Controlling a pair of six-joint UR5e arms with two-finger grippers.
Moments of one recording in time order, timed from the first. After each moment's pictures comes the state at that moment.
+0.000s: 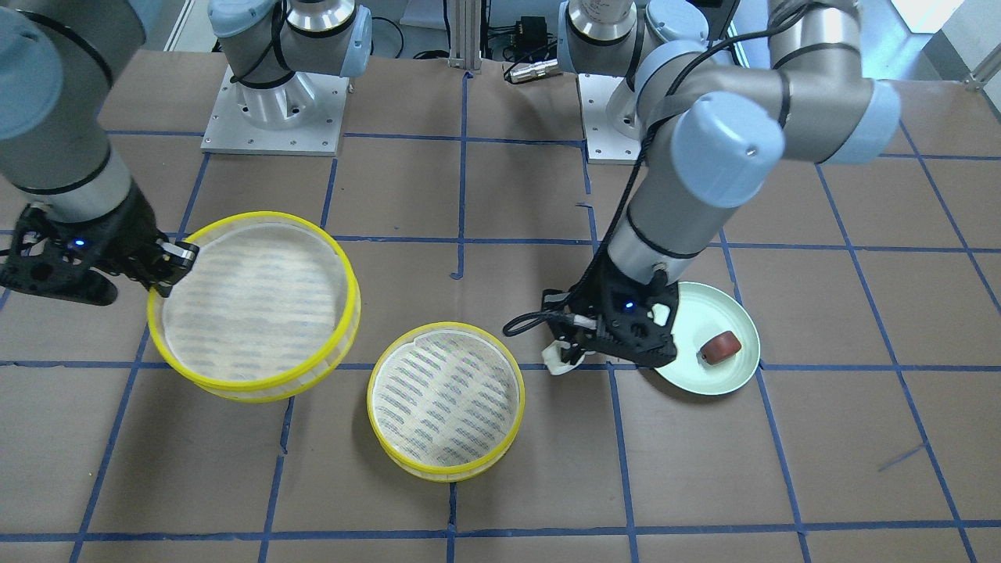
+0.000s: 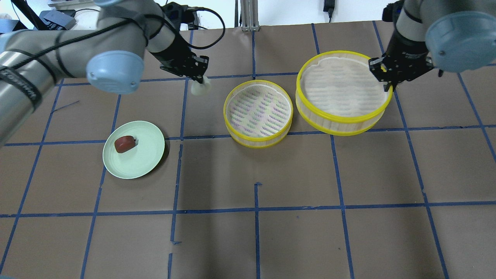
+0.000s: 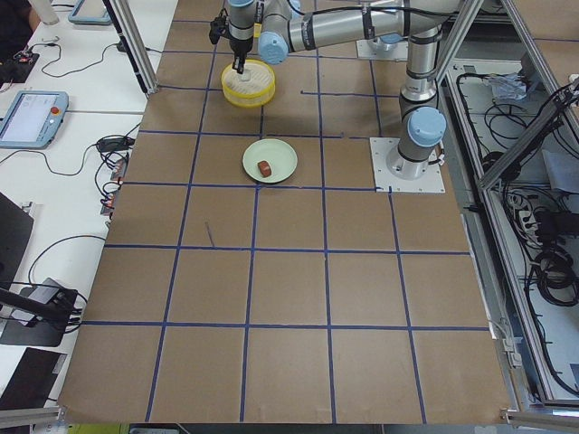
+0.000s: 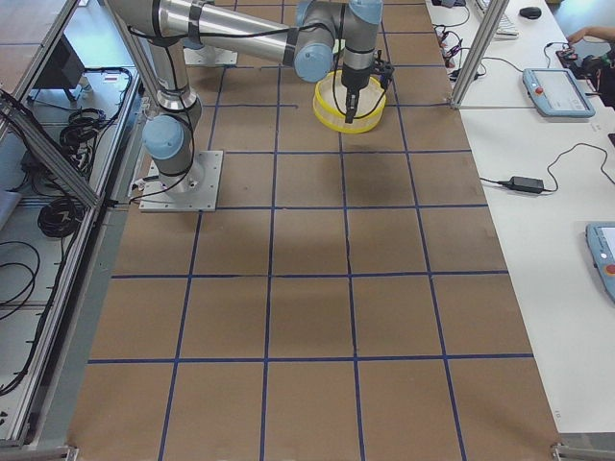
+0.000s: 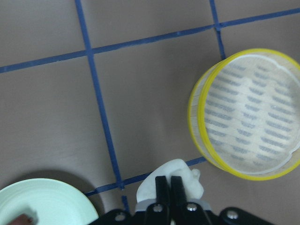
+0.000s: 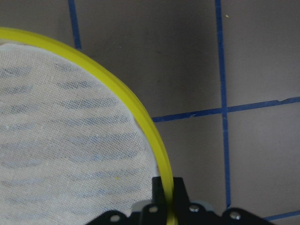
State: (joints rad) left arm -1.70 -1.90 -1.58 -1.03 1.36 0.00; right arm 1.39 -1.44 1.62 -1.76 -1.69 -0.09
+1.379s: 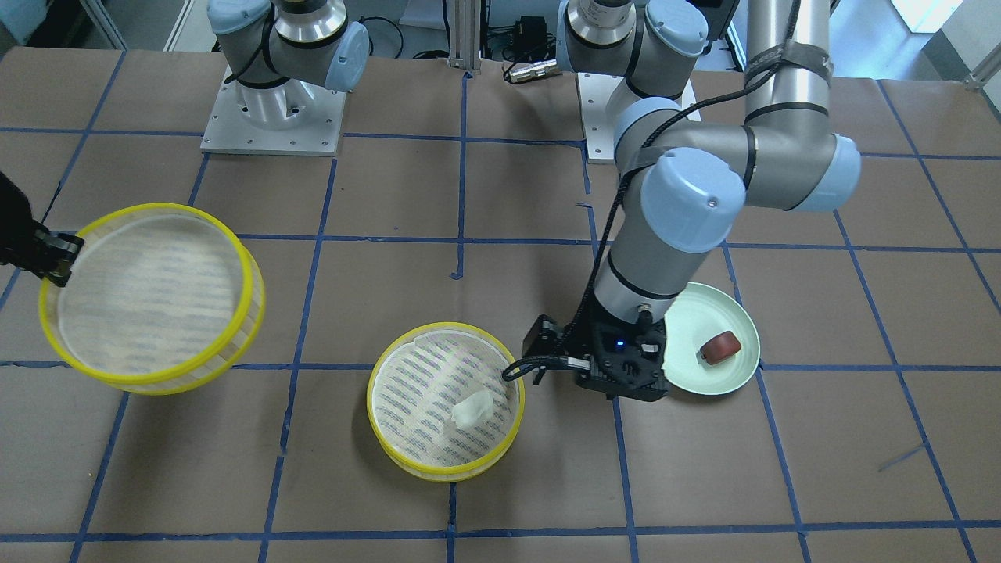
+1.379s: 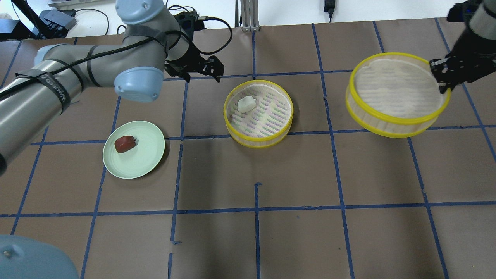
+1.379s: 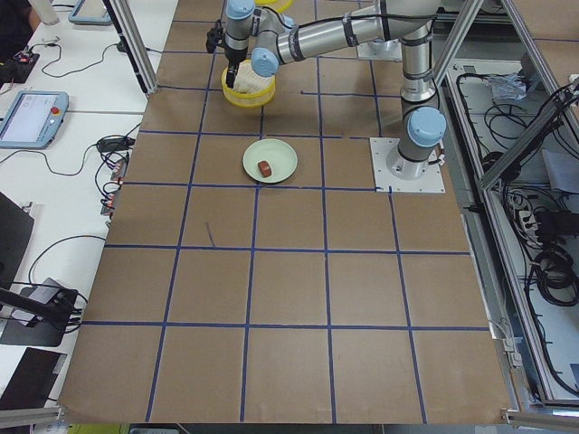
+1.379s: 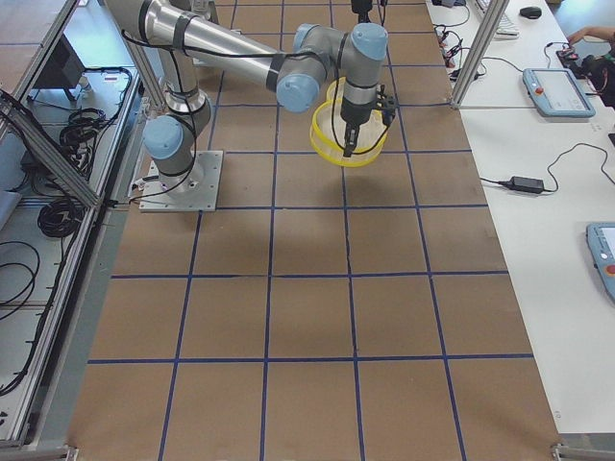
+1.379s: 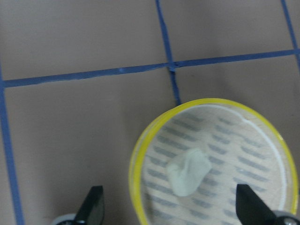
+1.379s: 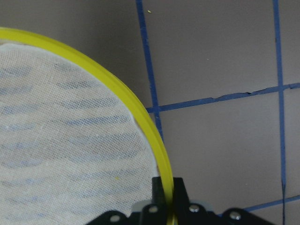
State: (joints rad) left arm -1.63 -1.92 -1.63 -0.99 1.43 0.08; right arm 1.30 -1.43 1.63 -1.77 -1.70 -0.11
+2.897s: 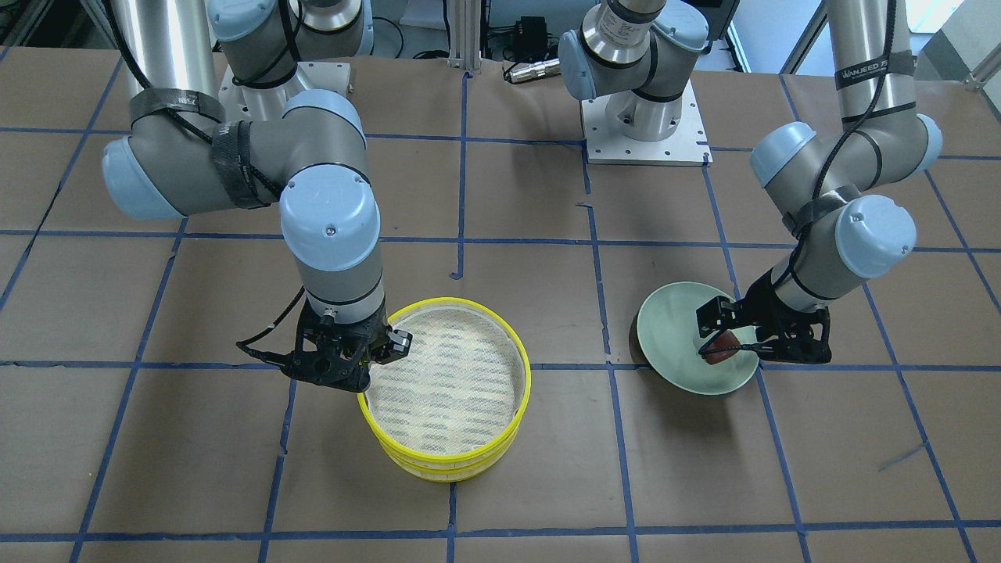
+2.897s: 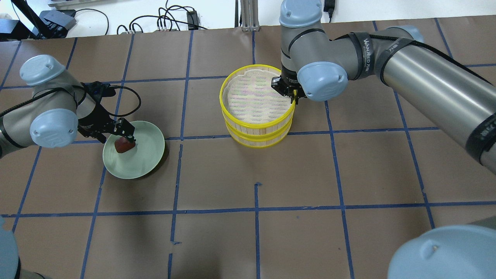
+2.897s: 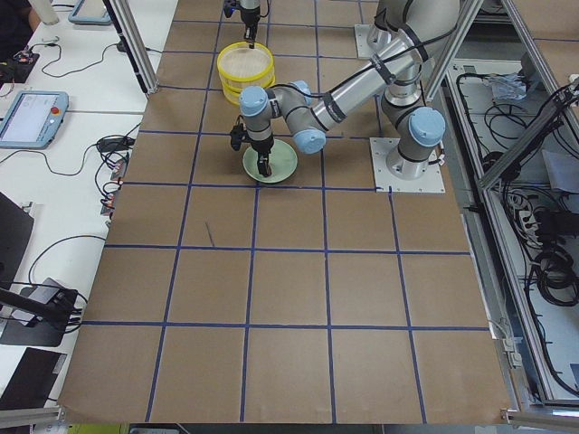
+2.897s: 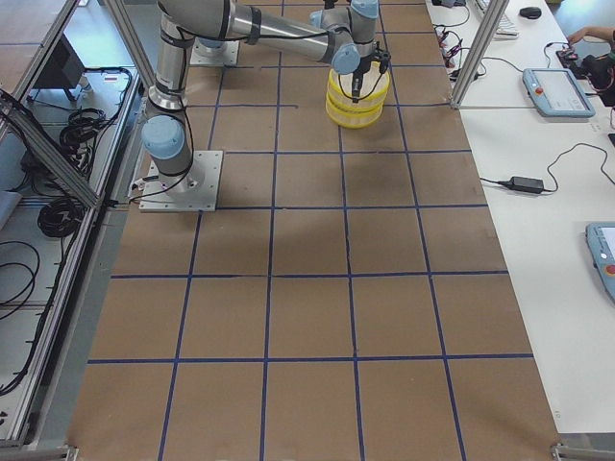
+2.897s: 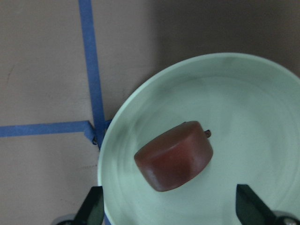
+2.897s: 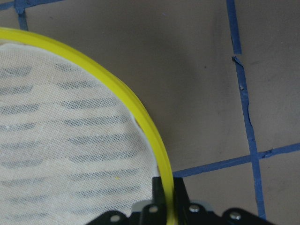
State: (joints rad) left arm -1.23 -1.88 -1.94 -0.98 1.54 0.39; right arm 1.79 -1.15 1.56 -2.00 -1.65 0.41
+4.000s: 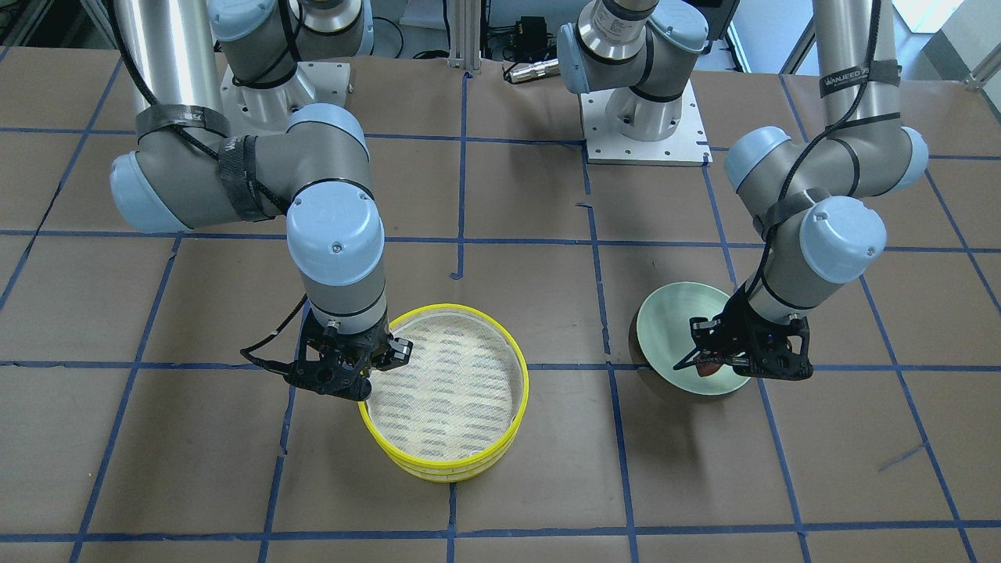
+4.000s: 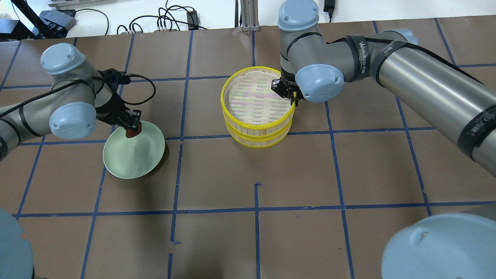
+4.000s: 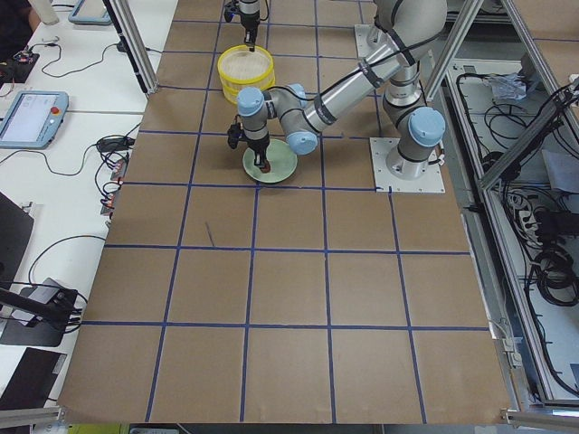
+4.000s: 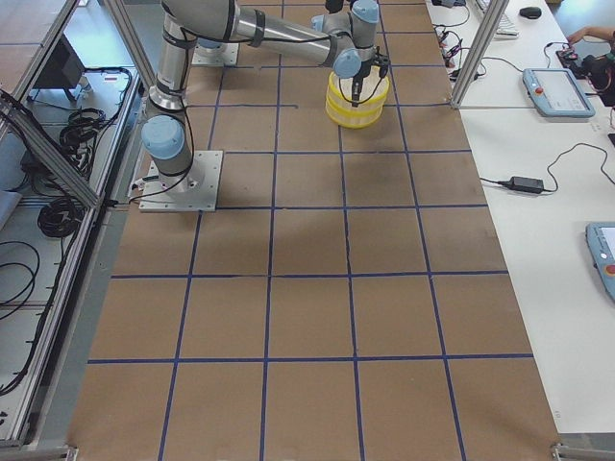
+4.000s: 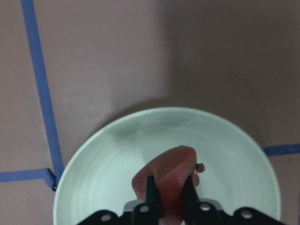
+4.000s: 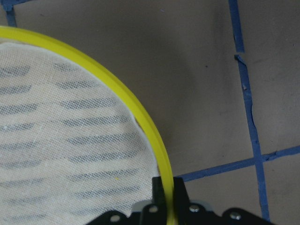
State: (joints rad) left arm -1.35 -1.87 -1.85 -0.98 1.57 0.32; right arm 1.80 -1.13 1.56 -2.01 -1.65 0.43
